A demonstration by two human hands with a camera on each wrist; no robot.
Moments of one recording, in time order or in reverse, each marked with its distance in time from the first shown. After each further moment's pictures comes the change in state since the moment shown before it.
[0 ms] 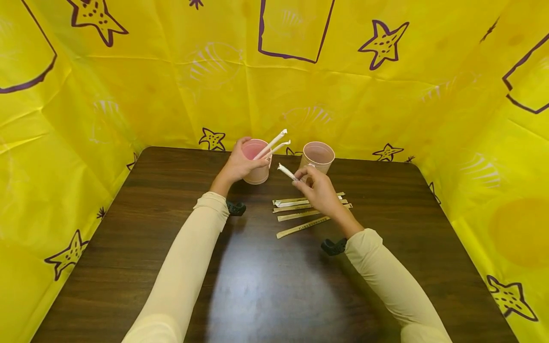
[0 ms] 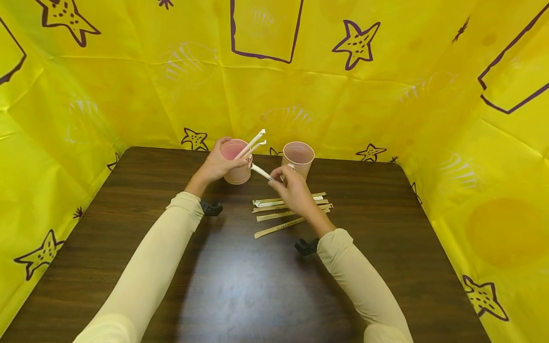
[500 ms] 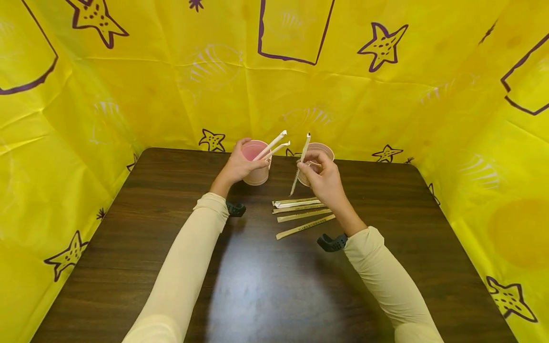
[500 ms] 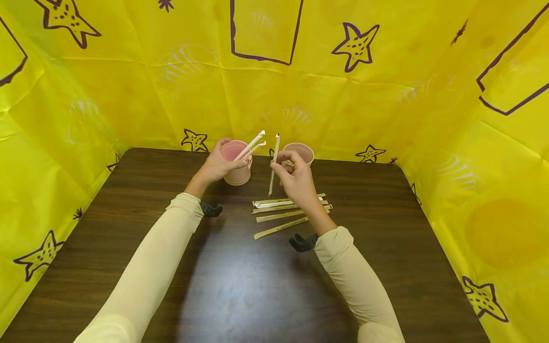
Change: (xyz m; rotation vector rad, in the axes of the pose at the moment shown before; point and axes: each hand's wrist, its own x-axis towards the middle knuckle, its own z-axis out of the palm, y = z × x) left_hand 0.000 0.001 0.000 0.002 -0.002 -0.001; right_hand 0.016 -0.037 -0.017 0.392 0.183 0.043
